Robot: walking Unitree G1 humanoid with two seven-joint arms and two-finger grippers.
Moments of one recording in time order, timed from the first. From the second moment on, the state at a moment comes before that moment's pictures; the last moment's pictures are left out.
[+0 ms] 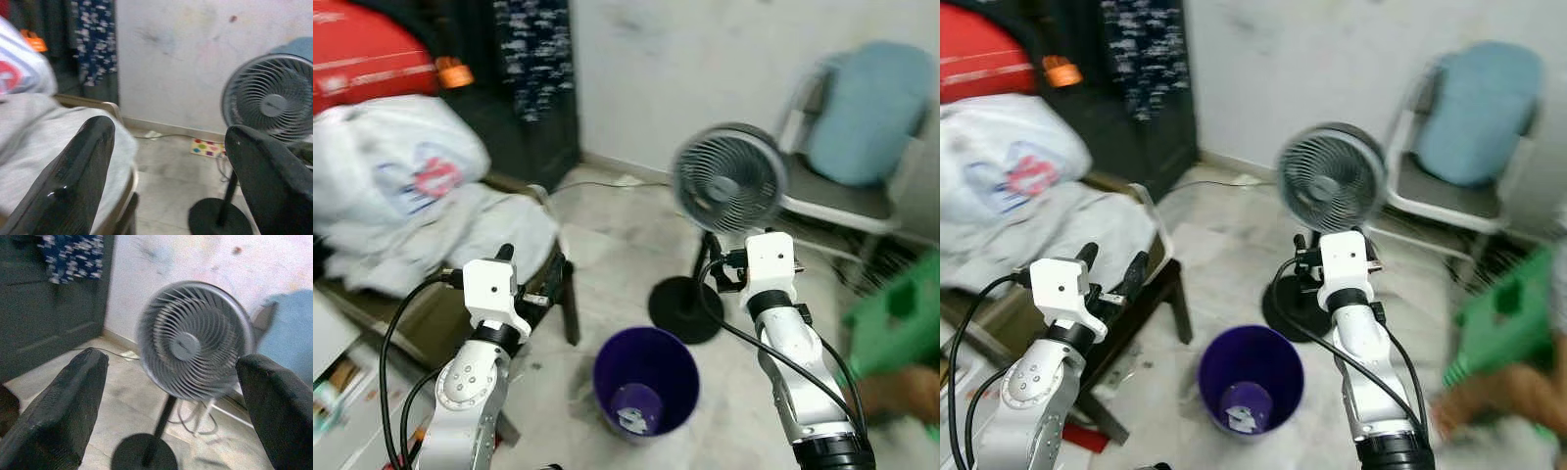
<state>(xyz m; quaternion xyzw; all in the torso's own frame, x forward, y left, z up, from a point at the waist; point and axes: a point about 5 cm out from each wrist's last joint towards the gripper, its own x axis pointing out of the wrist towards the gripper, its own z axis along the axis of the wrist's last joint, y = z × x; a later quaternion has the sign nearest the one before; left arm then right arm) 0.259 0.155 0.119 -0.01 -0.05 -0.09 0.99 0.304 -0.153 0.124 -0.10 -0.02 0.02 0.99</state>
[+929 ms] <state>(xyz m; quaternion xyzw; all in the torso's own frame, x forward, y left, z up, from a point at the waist) 0.262 0.155 0.111 -0.01 -0.04 -0.09 1.00 0.304 -0.150 0.125 -0.10 -0.02 0.02 0.99</state>
